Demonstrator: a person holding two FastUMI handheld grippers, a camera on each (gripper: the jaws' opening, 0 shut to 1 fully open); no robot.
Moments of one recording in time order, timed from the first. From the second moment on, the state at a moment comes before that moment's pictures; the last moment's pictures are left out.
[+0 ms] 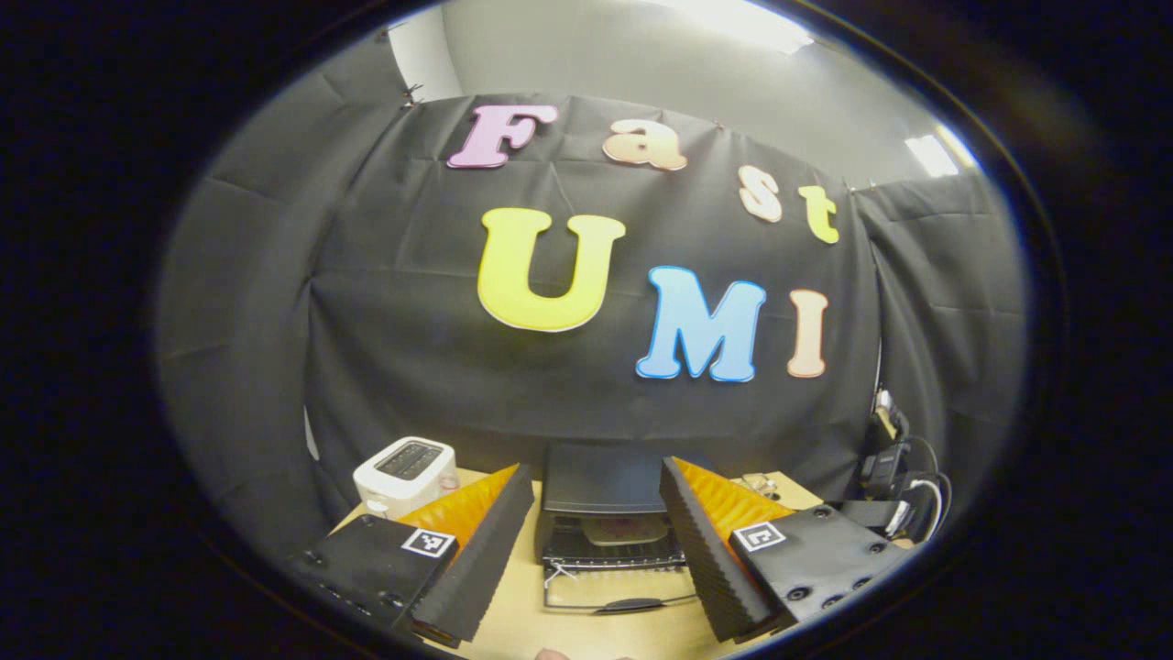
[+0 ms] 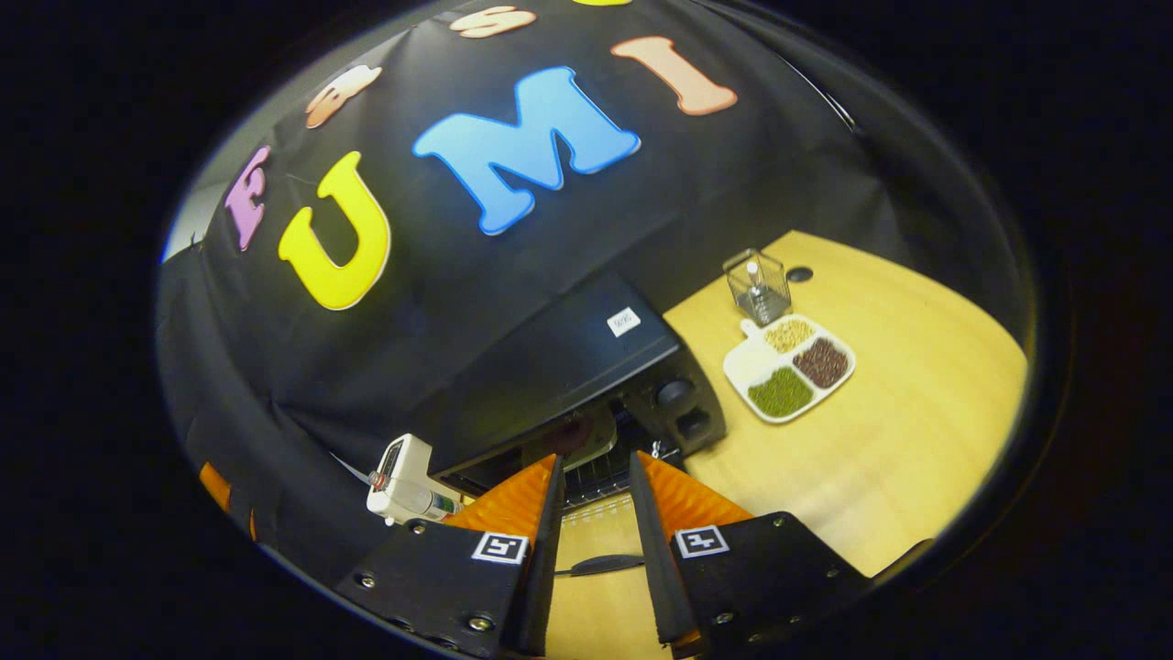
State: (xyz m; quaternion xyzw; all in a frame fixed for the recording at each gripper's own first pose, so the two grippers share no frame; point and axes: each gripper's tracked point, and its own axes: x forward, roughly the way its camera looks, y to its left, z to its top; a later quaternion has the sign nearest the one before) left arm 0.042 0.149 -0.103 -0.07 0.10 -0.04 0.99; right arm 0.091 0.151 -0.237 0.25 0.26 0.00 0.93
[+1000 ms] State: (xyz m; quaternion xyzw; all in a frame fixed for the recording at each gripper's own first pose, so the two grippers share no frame) left arm 0.042 0.032 -0.136 -0.06 0.18 -0.05 0.98; right arm 0.036 0.000 -0.039 0.03 0.01 0.02 1.00
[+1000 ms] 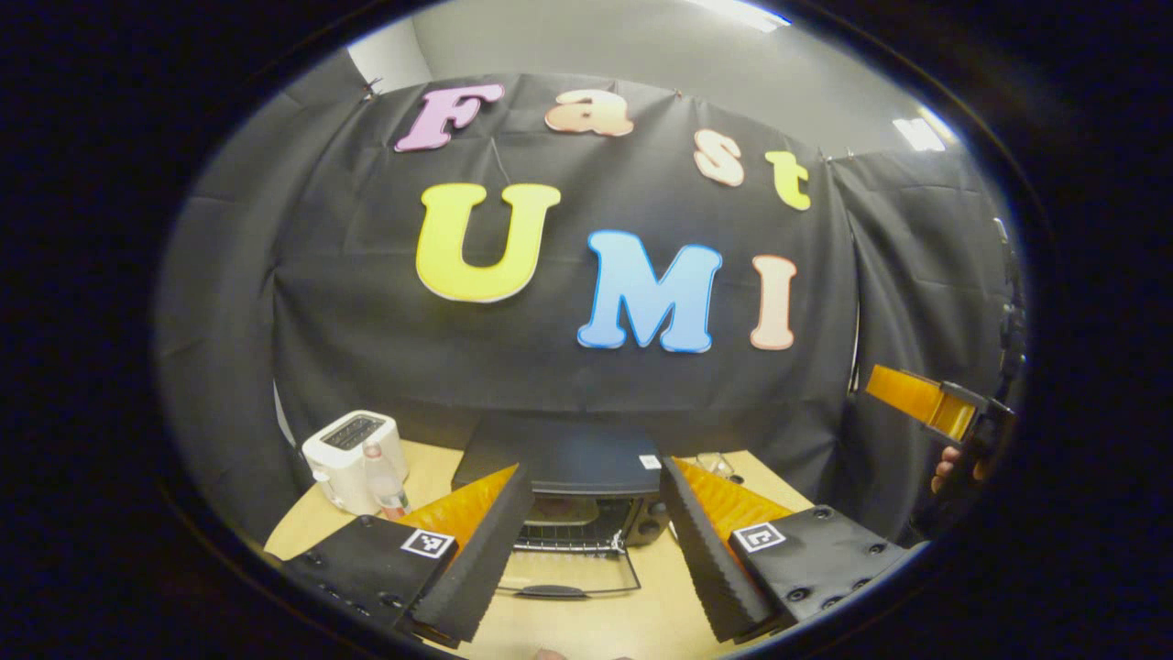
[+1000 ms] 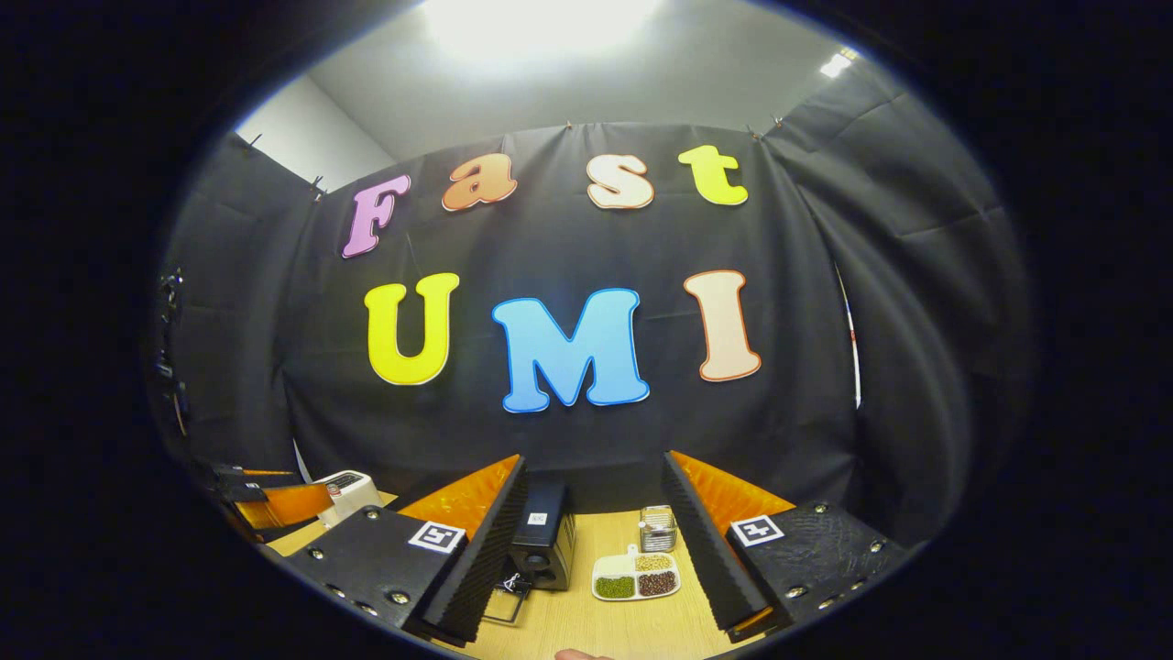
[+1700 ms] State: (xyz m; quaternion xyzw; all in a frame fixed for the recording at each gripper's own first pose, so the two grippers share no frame) left arm 0.012 0.018 -0.317 -0.04 0.43 -0.06 0.90; right arm 0.032 -0.019 -0.070 0.04 0.06 0.00 1.00
